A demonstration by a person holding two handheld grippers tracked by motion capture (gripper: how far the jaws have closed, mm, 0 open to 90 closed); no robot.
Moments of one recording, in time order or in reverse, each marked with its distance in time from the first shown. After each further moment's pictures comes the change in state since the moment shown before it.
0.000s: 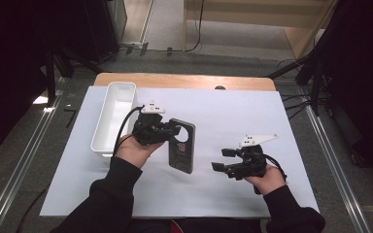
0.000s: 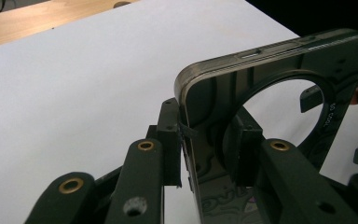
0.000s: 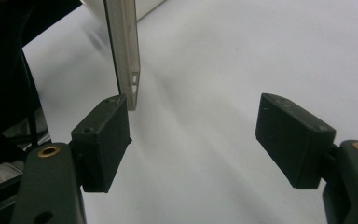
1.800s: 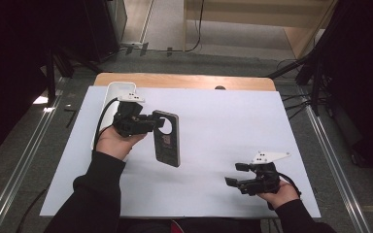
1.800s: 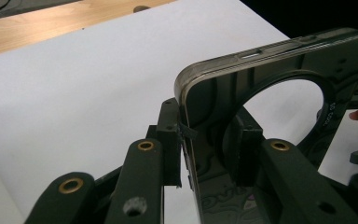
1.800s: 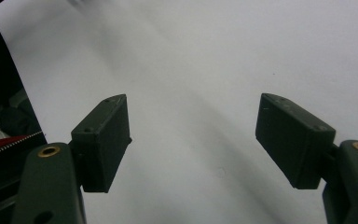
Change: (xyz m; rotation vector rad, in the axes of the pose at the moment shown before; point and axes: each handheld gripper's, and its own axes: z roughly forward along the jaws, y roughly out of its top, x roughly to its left) left arm 0.035 0.008 -0.039 0.003 -0.001 -0.041; right arm -0.003 -0.049 -0.019 0.043 -0.070 0.010
